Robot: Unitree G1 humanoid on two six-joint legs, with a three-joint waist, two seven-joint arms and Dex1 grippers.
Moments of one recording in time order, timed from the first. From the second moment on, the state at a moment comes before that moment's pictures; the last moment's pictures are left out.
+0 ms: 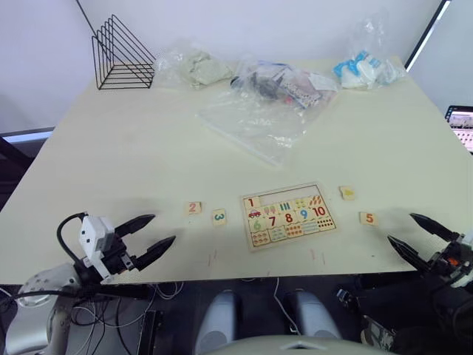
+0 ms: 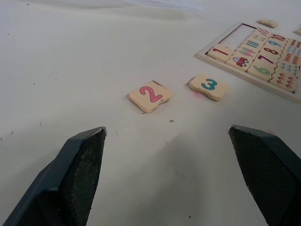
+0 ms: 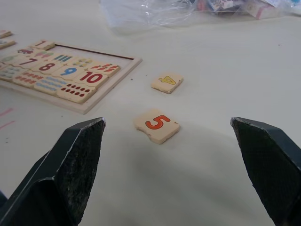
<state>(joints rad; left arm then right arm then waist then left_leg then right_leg) 0.31 0.63 0.43 -0.10 -0.53 0.12 -1.10 0.28 -0.58 -0.45 0.14 0.60 -0.19 1.17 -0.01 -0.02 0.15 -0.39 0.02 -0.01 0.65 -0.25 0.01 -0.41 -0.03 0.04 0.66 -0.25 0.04</state>
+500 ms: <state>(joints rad) 0.34 0.64 0.45 -0.09 -0.52 0.08 -1.09 0.28 -0.59 -0.45 0.22 0.59 -0.25 1.24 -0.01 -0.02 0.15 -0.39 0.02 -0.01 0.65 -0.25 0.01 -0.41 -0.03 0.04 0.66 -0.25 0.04</state>
